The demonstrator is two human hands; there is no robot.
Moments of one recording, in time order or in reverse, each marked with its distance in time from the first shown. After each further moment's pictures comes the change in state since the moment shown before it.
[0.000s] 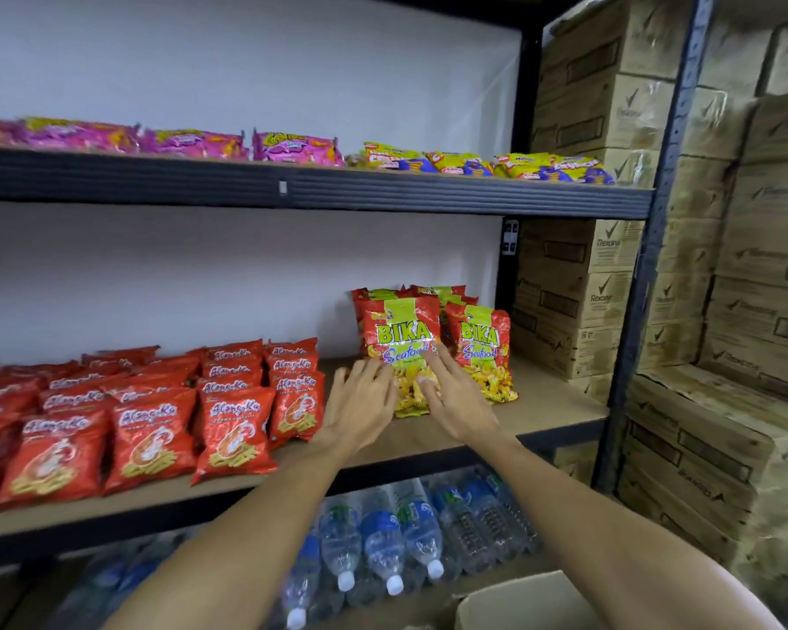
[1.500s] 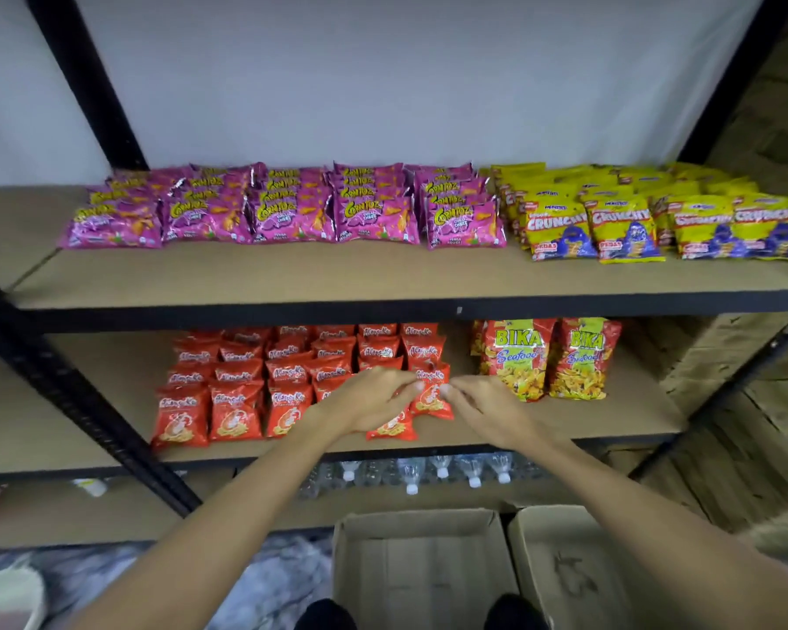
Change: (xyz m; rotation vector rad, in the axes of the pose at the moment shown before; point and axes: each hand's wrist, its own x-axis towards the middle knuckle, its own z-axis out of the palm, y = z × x) left_hand 0.013 -0.135 -0.314 -0.483 -0.671 -0.118; right_hand 0.062 -0.248 -0.146 0.343 -0.475 -0.191
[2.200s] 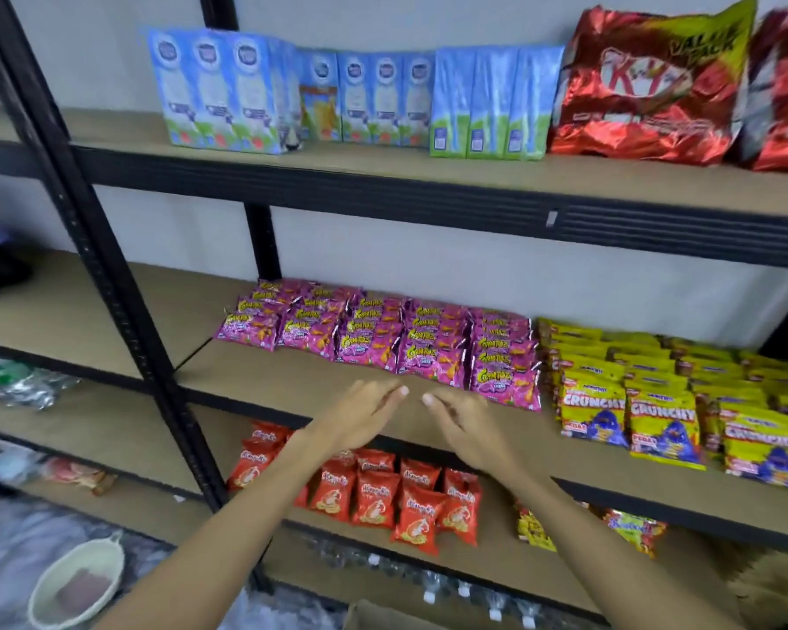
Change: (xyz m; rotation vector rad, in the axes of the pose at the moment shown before) left_hand -0.012 0.072 -0.206 -0.070 0.362 -0.337; right_hand 0.130 -0.137 -0.150 0.252 0.064 -0.287
